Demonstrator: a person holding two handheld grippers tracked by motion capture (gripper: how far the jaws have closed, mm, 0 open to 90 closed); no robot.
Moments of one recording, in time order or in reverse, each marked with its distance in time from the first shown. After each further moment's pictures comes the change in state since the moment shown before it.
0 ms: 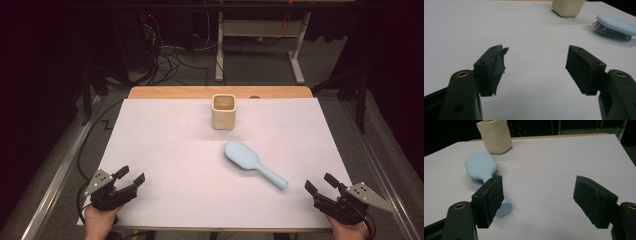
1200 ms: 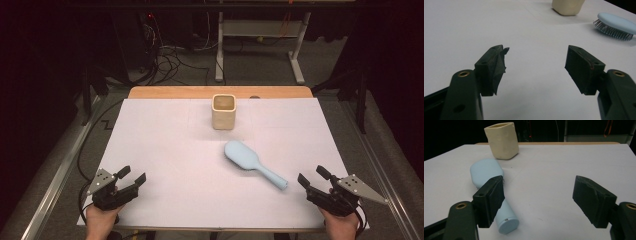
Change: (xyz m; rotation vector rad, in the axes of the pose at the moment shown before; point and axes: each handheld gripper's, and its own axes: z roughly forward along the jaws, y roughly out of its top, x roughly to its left) left arm -0.001 0.000 0.003 0.008 0.004 0.004; right arm 0.008 0.011 0.020 -0.027 0.041 -0.029
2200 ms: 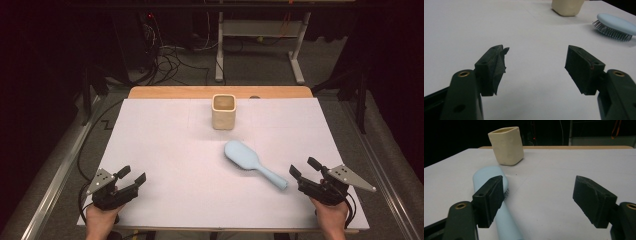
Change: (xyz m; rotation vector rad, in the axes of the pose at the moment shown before) left arm 0.001 0.000 0.000 -0.004 -0.006 -0.006; right arm 0.006 0.012 0.027 -0.011 0.034 0.005
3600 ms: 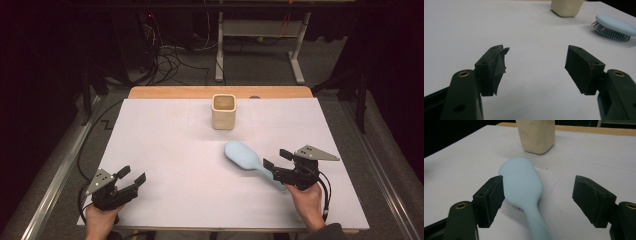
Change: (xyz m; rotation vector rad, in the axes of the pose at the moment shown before) left arm -0.001 0.000 -0.001 -0.003 -0.003 -0.002; right arm 0.041 0.036 0.052 0.223 0.134 -0.038
